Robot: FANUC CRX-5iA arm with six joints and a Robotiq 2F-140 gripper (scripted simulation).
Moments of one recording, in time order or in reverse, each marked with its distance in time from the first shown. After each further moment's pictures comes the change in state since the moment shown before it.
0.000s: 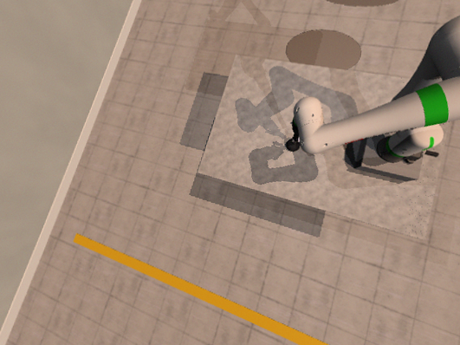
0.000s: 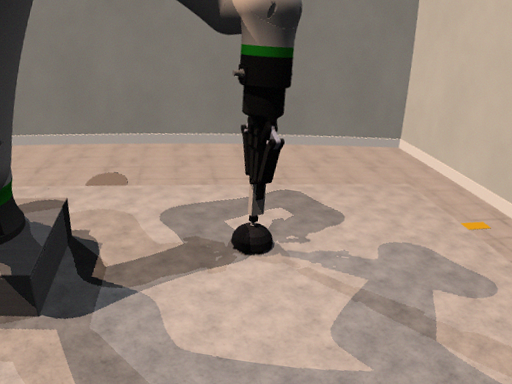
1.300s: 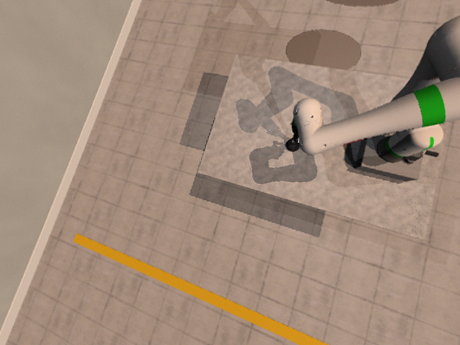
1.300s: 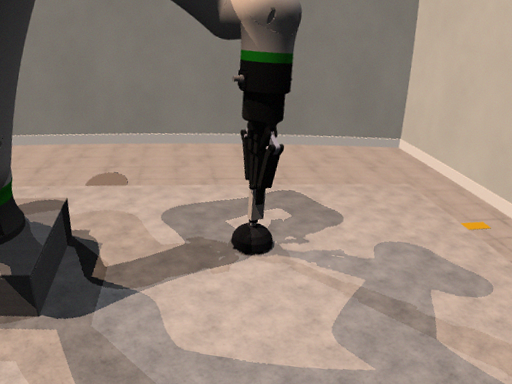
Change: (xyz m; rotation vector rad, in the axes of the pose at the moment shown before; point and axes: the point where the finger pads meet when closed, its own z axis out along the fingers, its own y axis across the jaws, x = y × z) arm 0.000 0.000 0.010 0.000 0.000 0.000
